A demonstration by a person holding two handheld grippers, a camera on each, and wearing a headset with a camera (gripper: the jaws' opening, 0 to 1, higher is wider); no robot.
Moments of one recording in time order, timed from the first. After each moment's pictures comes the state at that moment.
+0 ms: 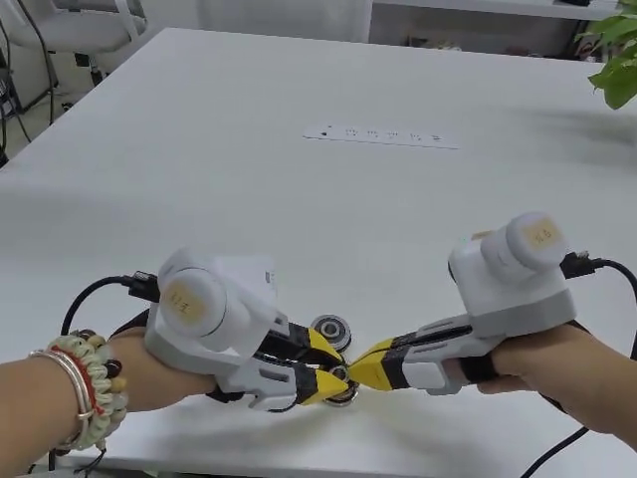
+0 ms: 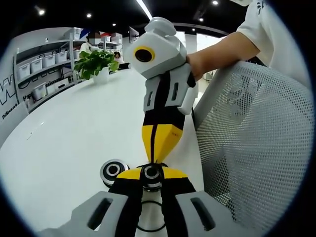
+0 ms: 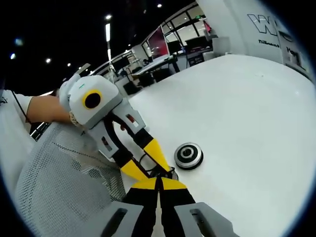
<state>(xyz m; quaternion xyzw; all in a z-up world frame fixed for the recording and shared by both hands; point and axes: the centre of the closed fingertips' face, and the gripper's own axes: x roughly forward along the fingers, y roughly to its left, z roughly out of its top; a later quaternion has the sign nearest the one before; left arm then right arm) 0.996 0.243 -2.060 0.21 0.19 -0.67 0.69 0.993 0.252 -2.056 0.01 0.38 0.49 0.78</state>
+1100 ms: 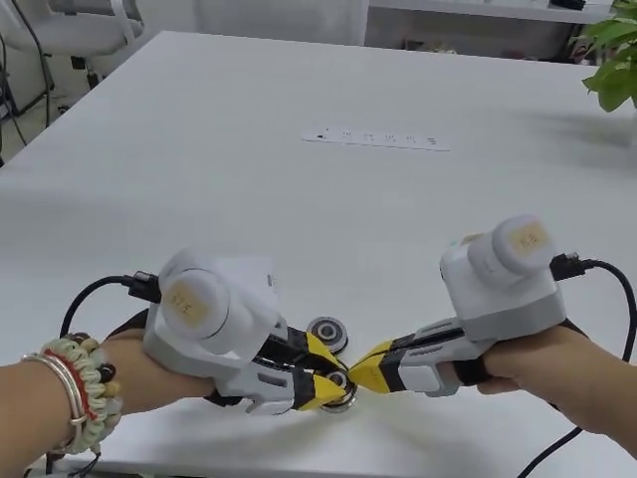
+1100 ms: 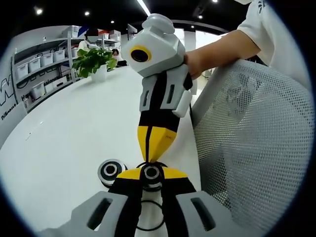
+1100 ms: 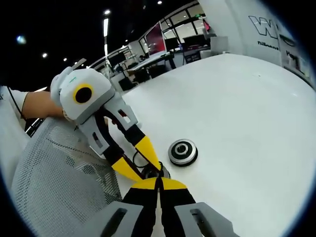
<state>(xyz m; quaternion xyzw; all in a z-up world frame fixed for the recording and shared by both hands) 0.991 0.243 -2.059 0.23 0.20 -0.67 0.68 0.996 0.246 -2.062 -0.01 0.39 0.47 0.79</state>
